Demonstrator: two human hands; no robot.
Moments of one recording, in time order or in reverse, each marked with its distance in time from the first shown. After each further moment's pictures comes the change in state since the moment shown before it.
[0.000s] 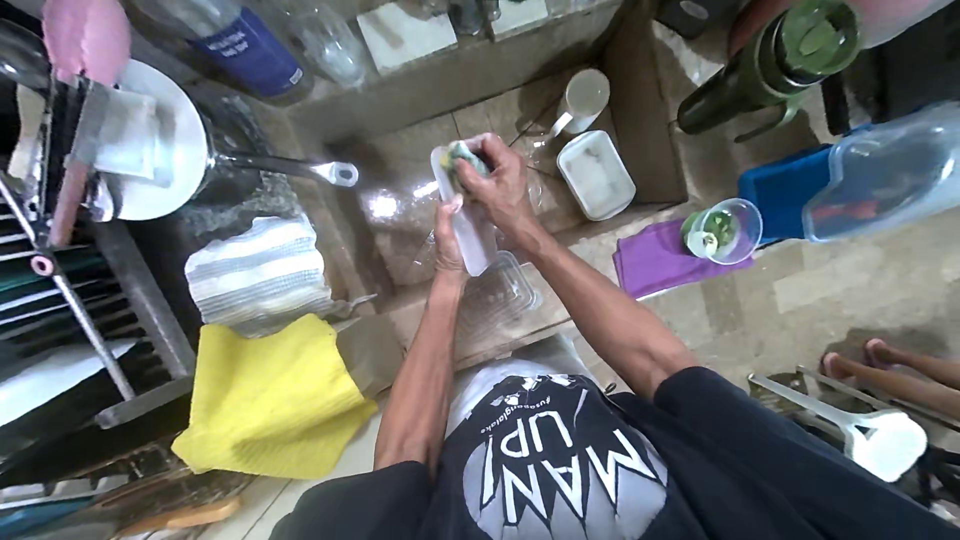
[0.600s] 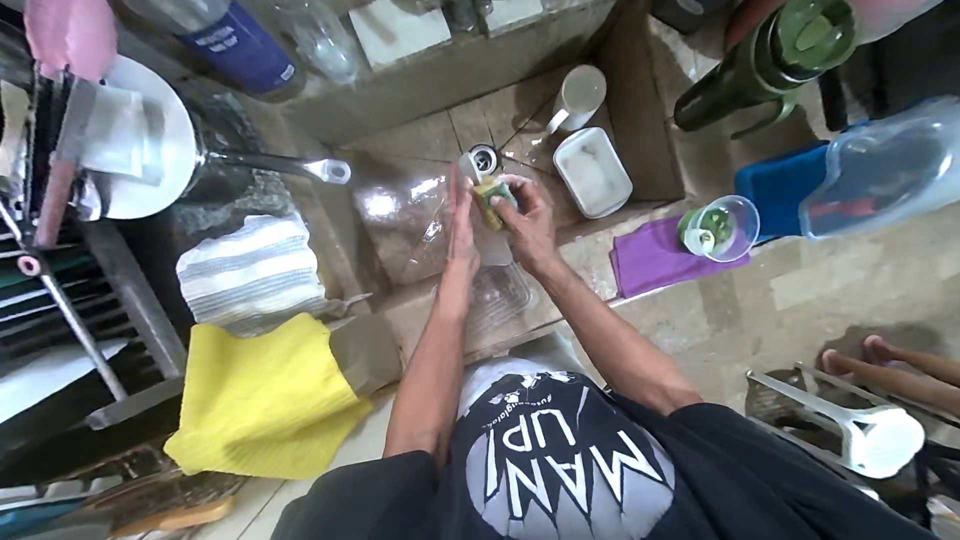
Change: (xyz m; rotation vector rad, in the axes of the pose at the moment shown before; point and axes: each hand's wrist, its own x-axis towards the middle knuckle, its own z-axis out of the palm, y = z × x) left_hand 0.020 -0.038 -0.004 0.337 0.077 -0.118; right_hand -0.066 0.015 -0.037 0.404 0.049 0.318
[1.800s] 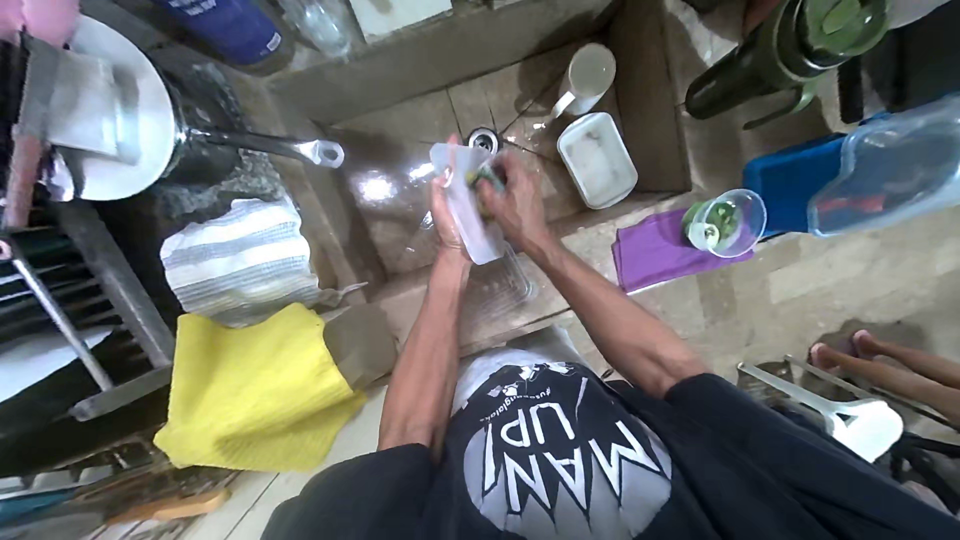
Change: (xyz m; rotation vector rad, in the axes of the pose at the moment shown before) left_hand -0.003 0.023 0.003 -0.540 -0.118 0.021; right_hand 0.034 0.002 0.012 -0.760 -0.087 -0.095
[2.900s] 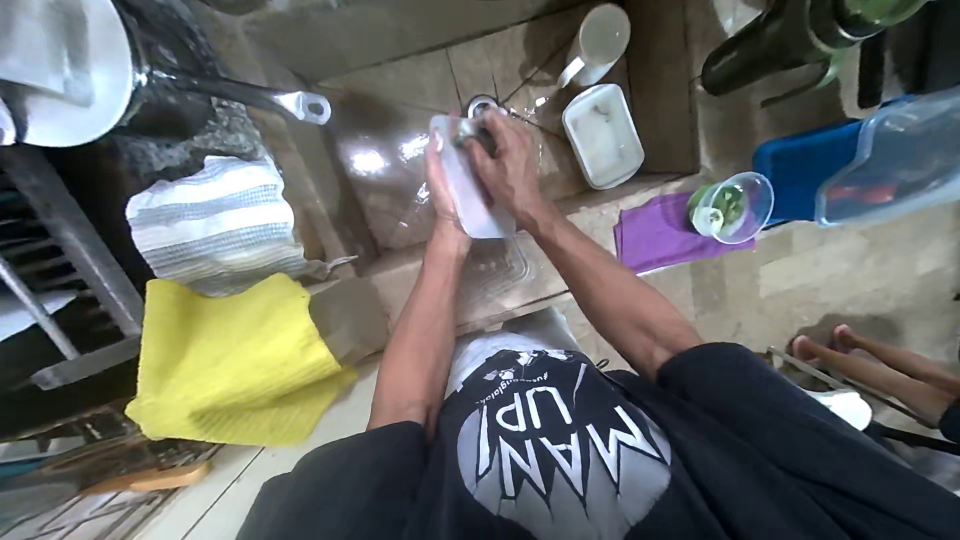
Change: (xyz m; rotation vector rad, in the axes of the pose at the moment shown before) left_hand 0.006 -0.010 -0.012 -0.088 0.042 -0.029; right_hand 0.003 0.011 0.016 -0.046 0.044 -0.308
